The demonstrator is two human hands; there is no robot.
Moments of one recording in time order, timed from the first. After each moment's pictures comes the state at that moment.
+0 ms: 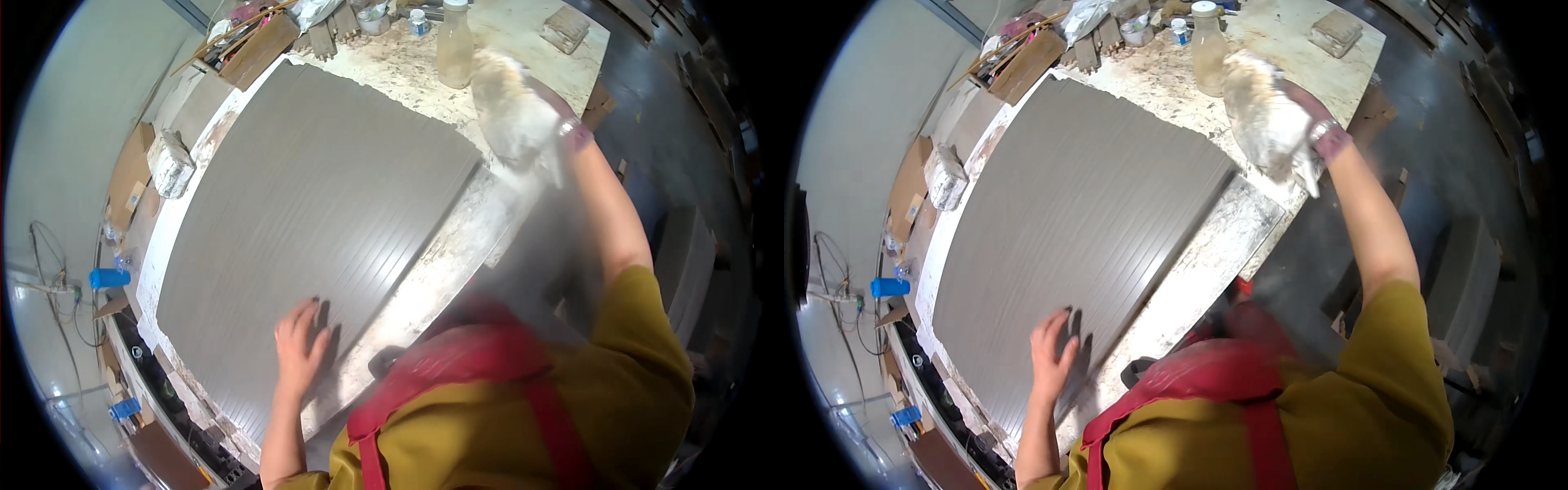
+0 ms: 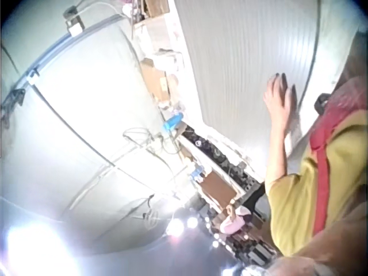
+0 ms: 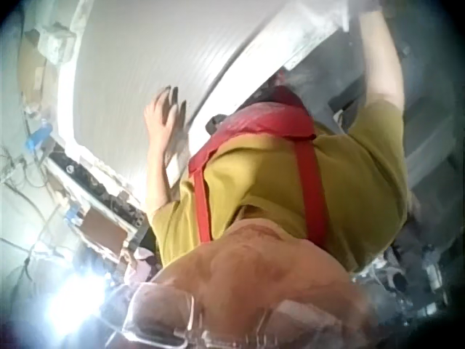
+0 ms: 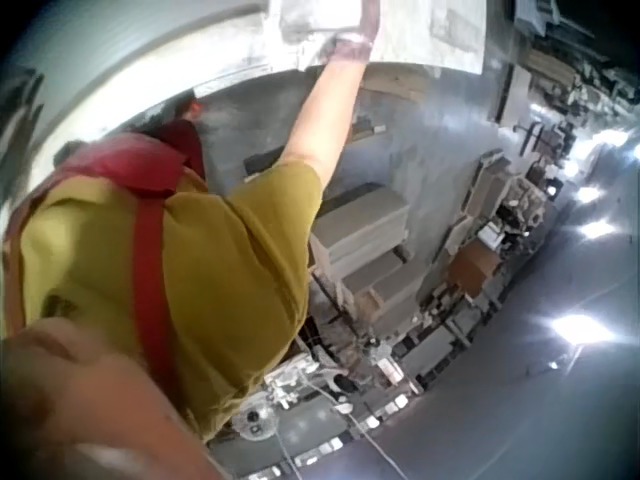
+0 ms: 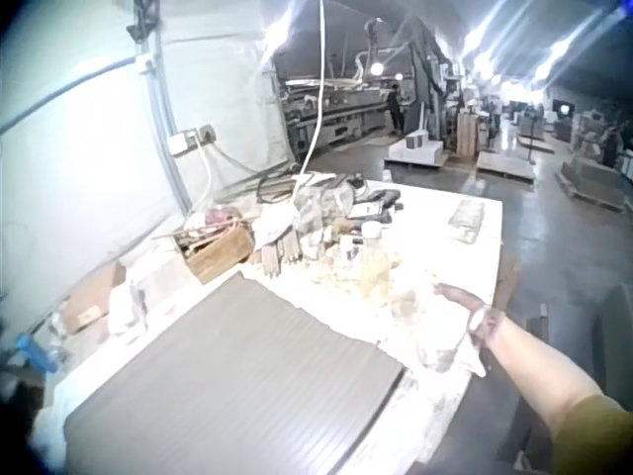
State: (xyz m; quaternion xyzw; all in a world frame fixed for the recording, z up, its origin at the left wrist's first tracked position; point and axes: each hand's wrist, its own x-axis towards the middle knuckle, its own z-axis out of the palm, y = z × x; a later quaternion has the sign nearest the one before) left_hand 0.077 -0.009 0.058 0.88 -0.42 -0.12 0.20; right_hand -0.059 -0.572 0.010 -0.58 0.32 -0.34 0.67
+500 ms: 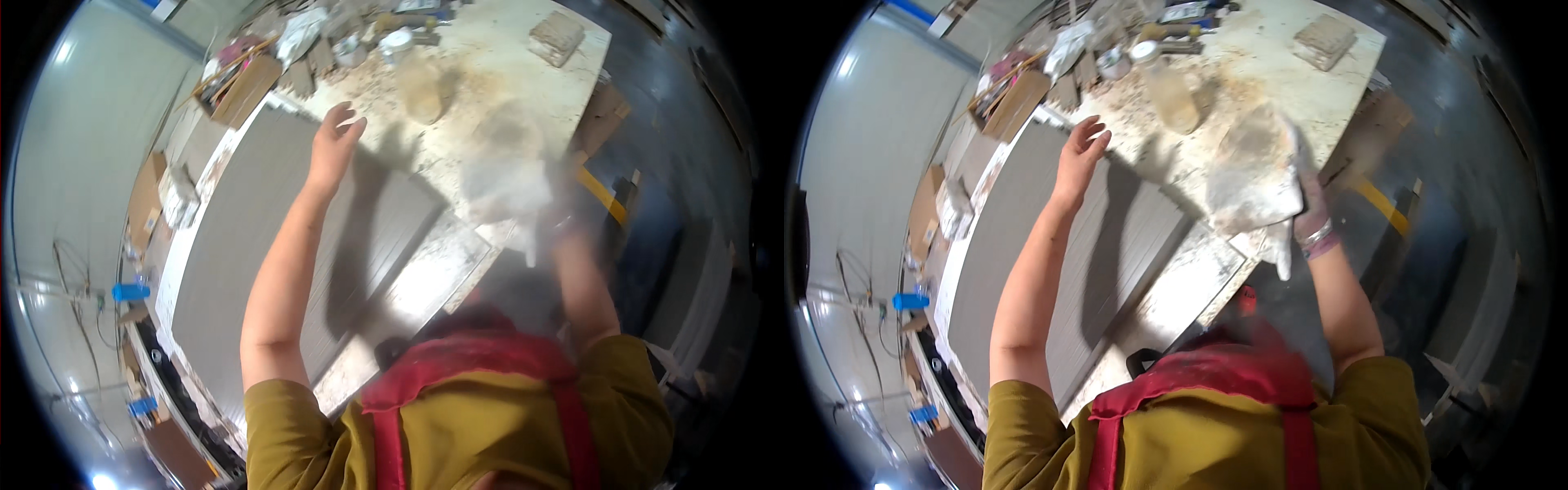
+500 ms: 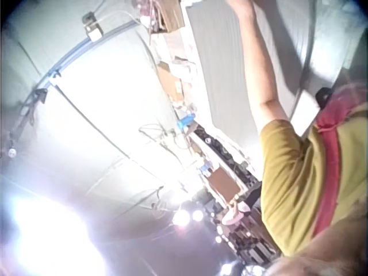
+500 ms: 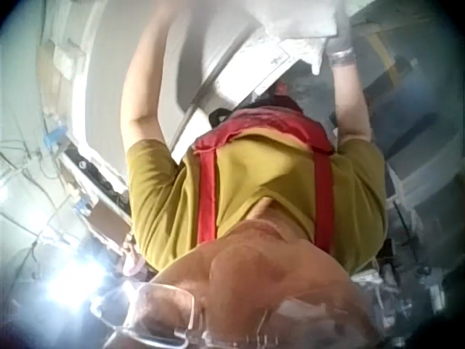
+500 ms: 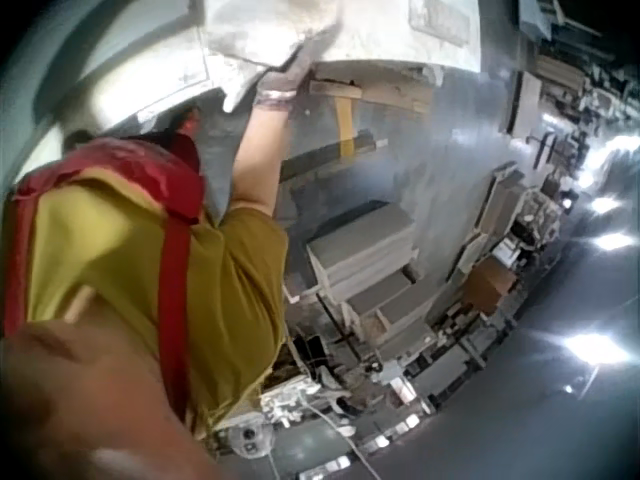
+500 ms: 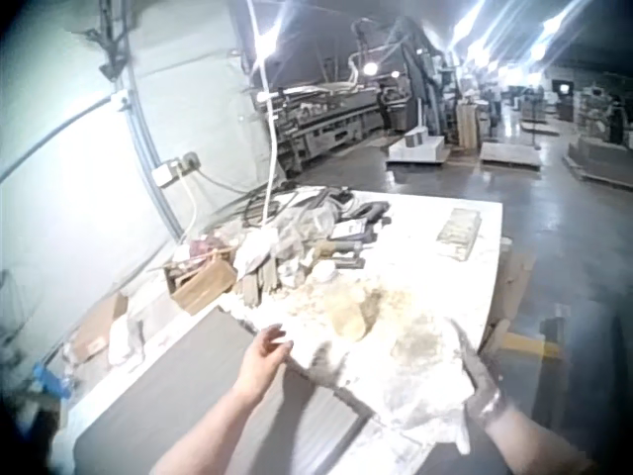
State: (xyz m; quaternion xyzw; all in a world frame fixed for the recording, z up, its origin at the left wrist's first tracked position) left_hand 0.175 -0.405 0.060 0.74 -0.38 -0.23 0.51; right_hand -0.150 -0.560 -0.069 -0.55 0.16 -0.42 0.70
